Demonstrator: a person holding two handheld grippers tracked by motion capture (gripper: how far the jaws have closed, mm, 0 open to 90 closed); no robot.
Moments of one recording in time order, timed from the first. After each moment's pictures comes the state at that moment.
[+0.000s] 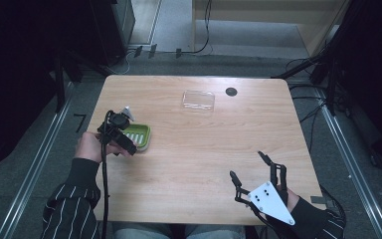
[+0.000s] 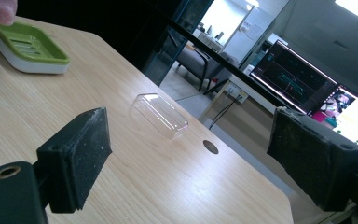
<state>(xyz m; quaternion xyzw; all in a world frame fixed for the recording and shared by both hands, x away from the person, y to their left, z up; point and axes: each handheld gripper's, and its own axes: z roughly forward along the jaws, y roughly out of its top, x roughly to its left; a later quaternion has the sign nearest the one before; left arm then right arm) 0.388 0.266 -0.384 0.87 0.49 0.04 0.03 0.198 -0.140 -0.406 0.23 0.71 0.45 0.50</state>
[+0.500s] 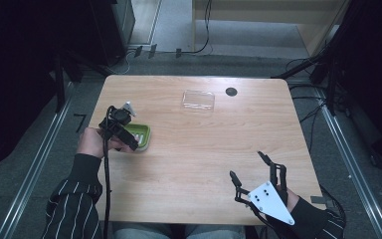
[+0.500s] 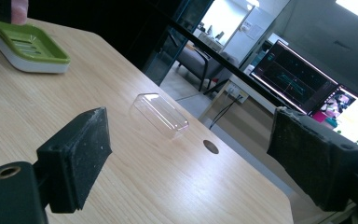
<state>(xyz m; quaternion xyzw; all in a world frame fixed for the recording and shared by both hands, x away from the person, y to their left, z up) 0.400 0.263 -0.379 0.86 0.50 0.04 0.04 0.198 -0.140 -0.406 0.23 0.71 0.45 0.50</state>
